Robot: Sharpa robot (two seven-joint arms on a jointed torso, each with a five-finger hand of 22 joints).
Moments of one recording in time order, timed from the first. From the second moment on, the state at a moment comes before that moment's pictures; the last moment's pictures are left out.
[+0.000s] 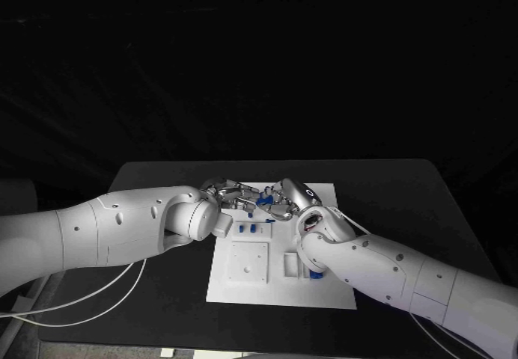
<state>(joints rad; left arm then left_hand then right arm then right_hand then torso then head) 1.26 -0.71 -0.23 1.39 -0.01 -0.49 0.01 1.39 0.09 0.25 -0.24 0.05 1.26 0.09 0.07 0.07 1.35 0.04 0.06 0.06 1.42 0.00 0.07 0.21 0.09 1.05 0.00 0.35 0.75 0.96 -0.35 0.08 1.19 -1.48 -0.60 -0.28 1.20 -0.11 0.41 -0.13 0.10 1.09 0.10 0.07 0.06 1.21 0.00 0.96 0.94 1.38 -0.07 1.00 1.08 0.08 1.41 -0.08 0.10 1.24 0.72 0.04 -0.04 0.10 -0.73</state>
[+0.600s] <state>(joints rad) 1.26 -0.73 -0.23 1.39 -0.04 -0.49 0.01 1.38 0.09 0.25 -0.24 0.05 1.26 0.09 0.07 0.07 1.35 0.04 0.06 0.06 1.42 0.01 0.07 0.21 0.09 1.05 -0.01 0.34 0.77 0.96 -0.38 0.08 1.20 -1.48 -0.59 -0.28 1.21 -0.12 0.50 -0.19 0.09 1.14 0.09 0.07 0.06 1.20 -0.01 0.97 0.93 1.38 -0.07 1.00 1.08 0.08 1.41 -0.09 0.11 1.26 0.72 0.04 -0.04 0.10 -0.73</state>
